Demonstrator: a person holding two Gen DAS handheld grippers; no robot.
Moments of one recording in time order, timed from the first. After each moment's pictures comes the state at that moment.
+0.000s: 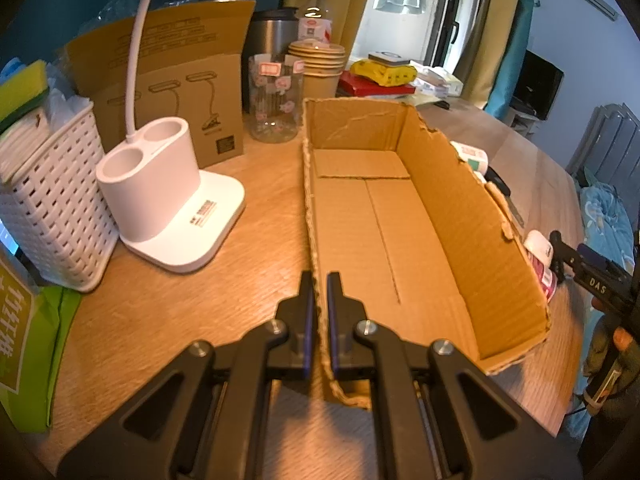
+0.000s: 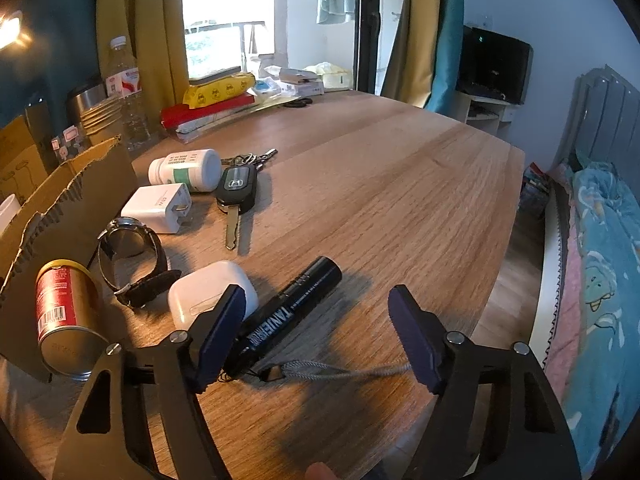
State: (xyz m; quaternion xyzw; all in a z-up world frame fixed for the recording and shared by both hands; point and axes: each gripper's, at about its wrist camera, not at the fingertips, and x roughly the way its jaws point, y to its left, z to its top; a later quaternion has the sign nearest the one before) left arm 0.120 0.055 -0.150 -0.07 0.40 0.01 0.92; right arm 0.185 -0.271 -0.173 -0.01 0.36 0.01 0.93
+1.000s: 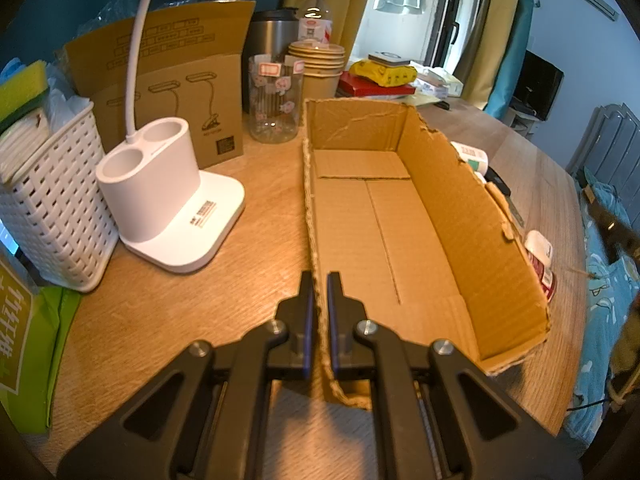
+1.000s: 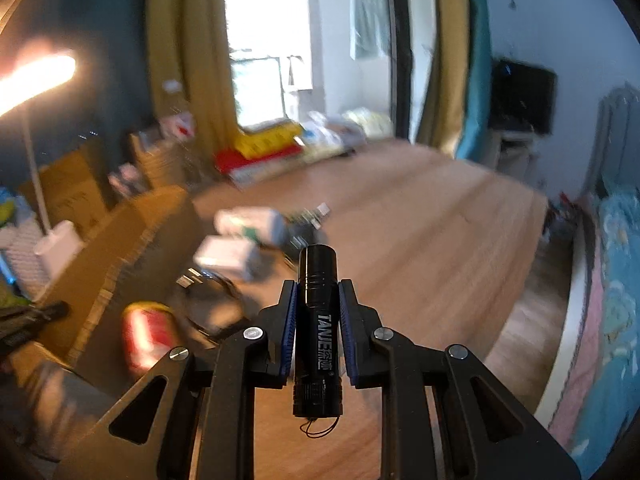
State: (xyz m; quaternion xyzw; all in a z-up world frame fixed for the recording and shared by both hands) left arm 0.121 0.055 -0.150 -0.07 0.40 0.01 0.92; right arm 0.149 -0.240 -0.100 -0.02 0.28 0.09 0.96
